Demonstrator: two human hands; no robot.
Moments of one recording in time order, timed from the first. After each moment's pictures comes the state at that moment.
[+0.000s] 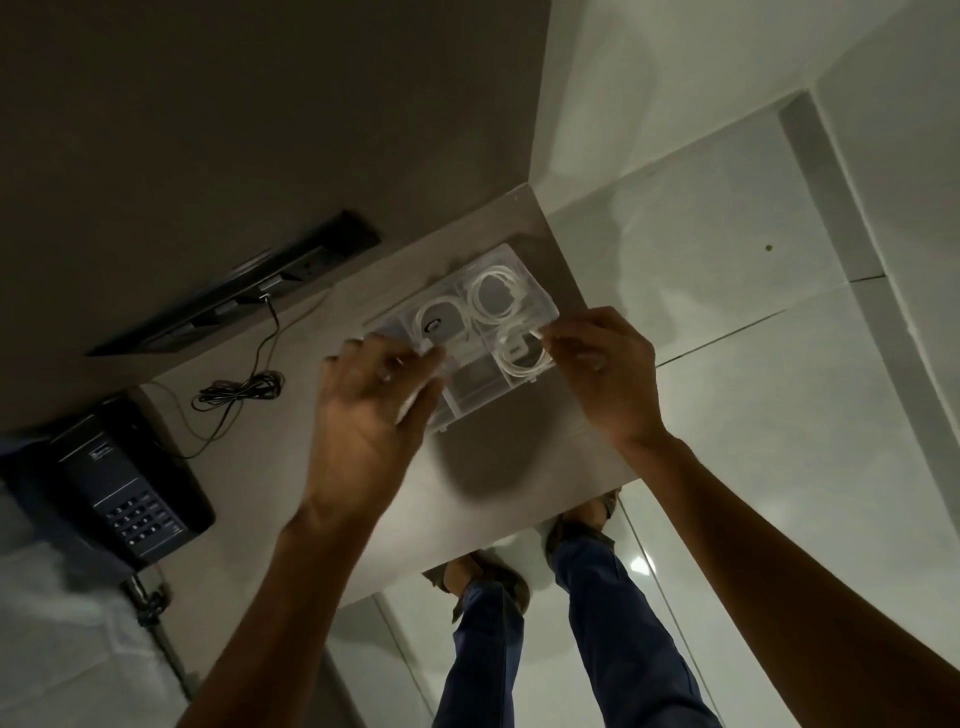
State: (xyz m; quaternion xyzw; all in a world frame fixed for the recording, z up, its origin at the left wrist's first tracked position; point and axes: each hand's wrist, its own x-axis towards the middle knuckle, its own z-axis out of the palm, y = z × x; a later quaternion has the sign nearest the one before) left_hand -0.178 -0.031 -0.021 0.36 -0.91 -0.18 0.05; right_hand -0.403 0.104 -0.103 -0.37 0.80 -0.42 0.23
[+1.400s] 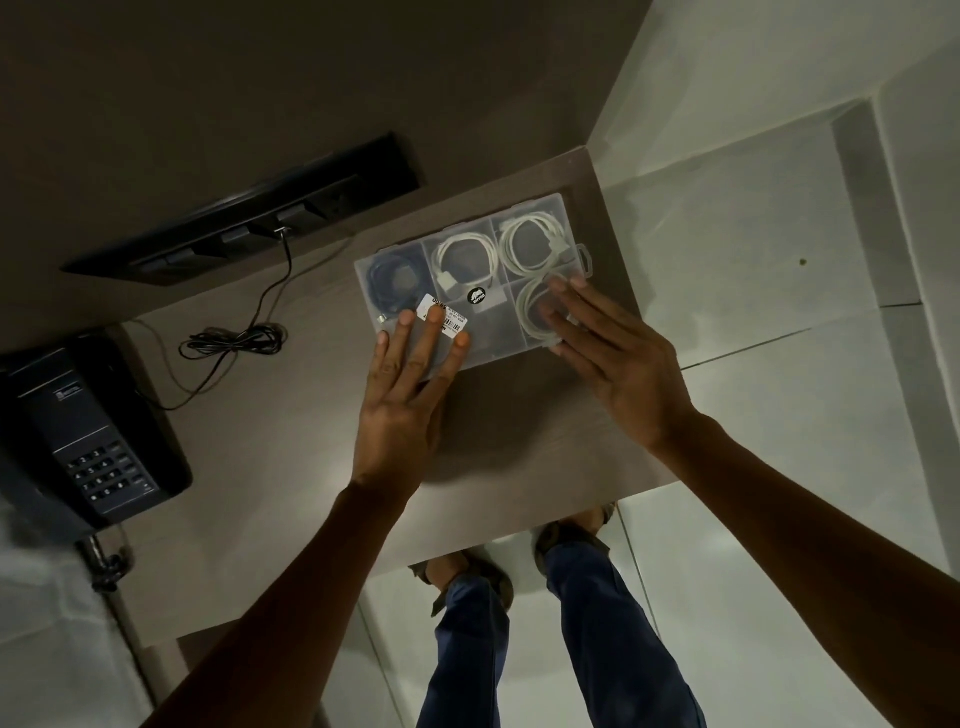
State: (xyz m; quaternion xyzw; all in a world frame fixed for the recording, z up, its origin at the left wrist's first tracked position) left_hand -0.129 0.001 -0.152 0.36 -0.92 -0.14 0.05; right_hand -0.408 0.105 -0.156 -0.66 0.66 -0.30 0.20
